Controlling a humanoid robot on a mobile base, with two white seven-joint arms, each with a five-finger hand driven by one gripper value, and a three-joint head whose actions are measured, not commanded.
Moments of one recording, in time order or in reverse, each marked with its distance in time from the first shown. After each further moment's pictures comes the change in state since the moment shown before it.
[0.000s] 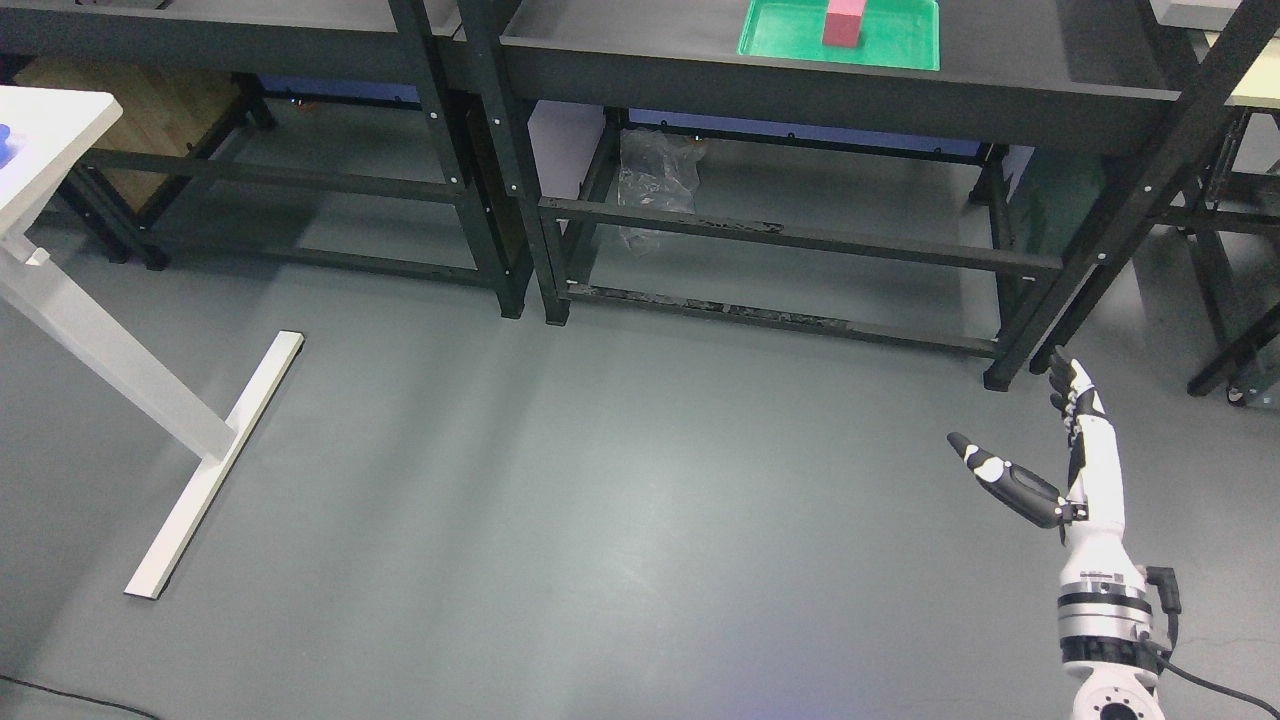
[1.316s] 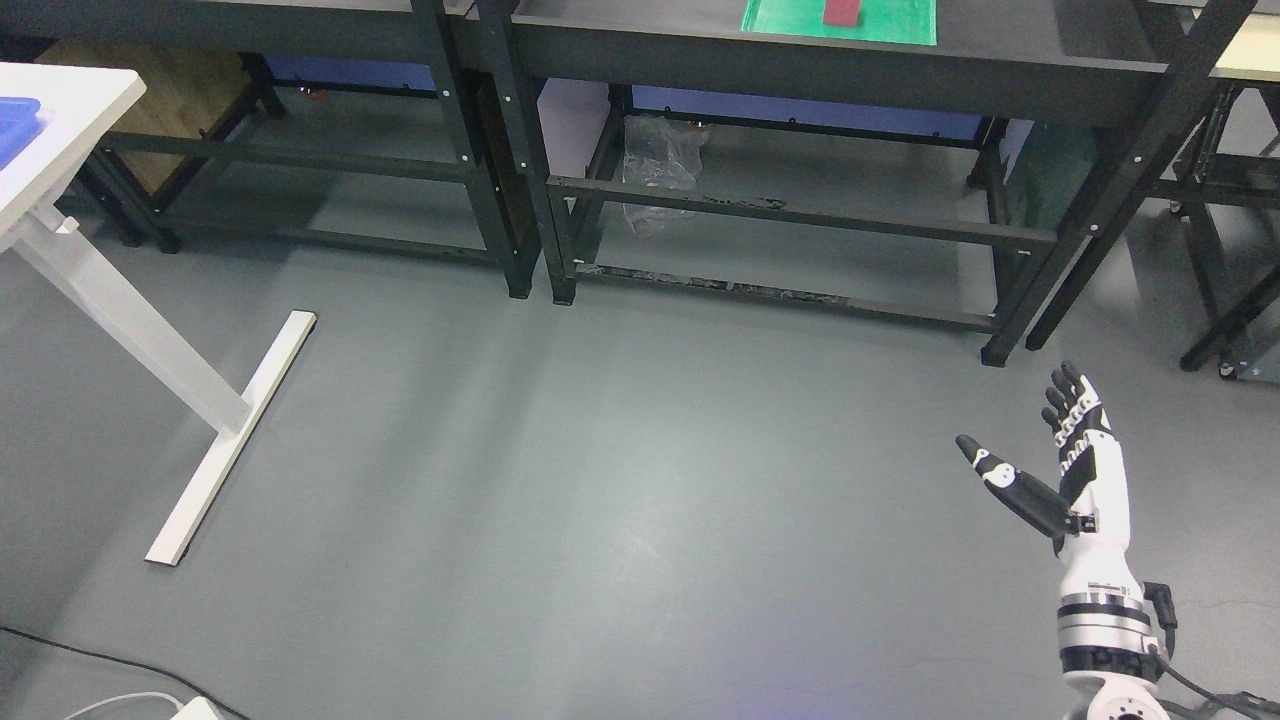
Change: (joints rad) left arm 0.000 0.000 0.000 0.000 0.000 0.000 0.000; right arm 0.012 -0.001 -0.003 0.029 -0.258 -0.009 0.014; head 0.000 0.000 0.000
